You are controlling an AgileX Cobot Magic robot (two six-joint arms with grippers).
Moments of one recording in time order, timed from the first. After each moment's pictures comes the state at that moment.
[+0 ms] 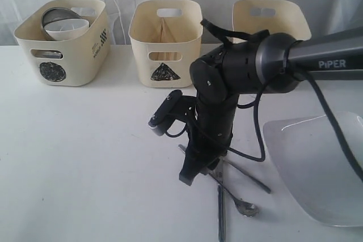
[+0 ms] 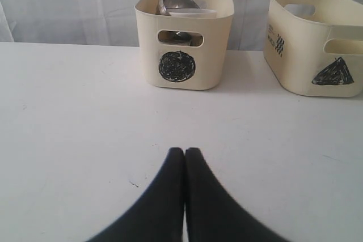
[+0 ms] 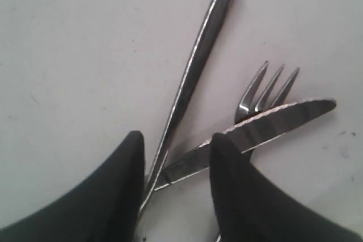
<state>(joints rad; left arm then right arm) -0.04 0.00 0.02 -0.21 0.18 0.13 0.54 1.94 -1.27 -0.08 0.84 -0.32</state>
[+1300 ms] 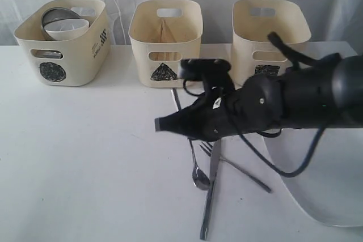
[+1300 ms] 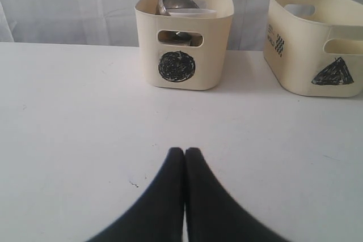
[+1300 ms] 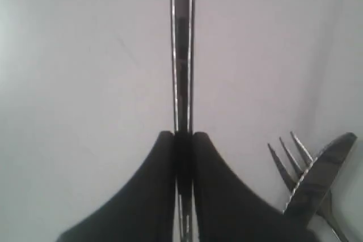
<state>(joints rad) -0.04 0.00 0.02 -0.21 0.18 0.13 0.51 1.70 -0.91 0.44 0.10 -0.04</state>
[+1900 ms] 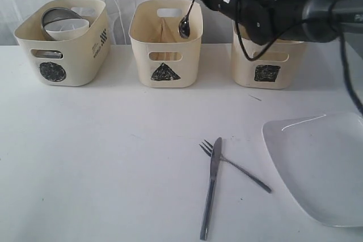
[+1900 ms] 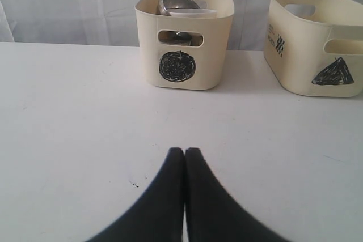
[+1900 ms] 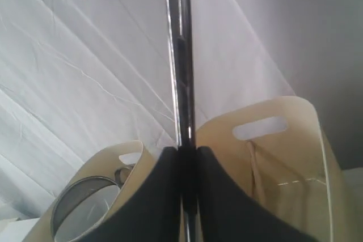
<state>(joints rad) -0.04 0.00 0.02 -0.21 0.18 0.13 0.26 1.99 -1.49 -0.09 -0.36 0.64</state>
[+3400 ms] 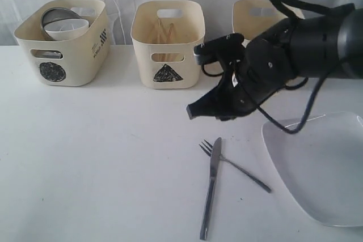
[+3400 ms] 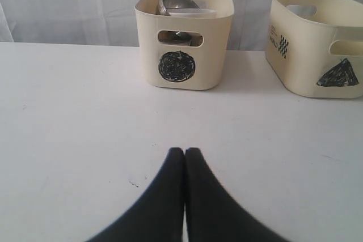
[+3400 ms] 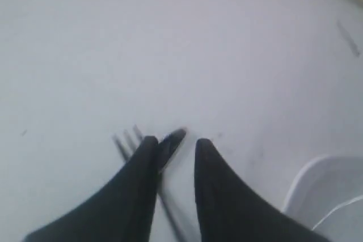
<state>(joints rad) -0.04 0.00 0.02 -0.21 0.18 0.13 0.40 1.73 -1.13 -0.21 0.52 0.29</state>
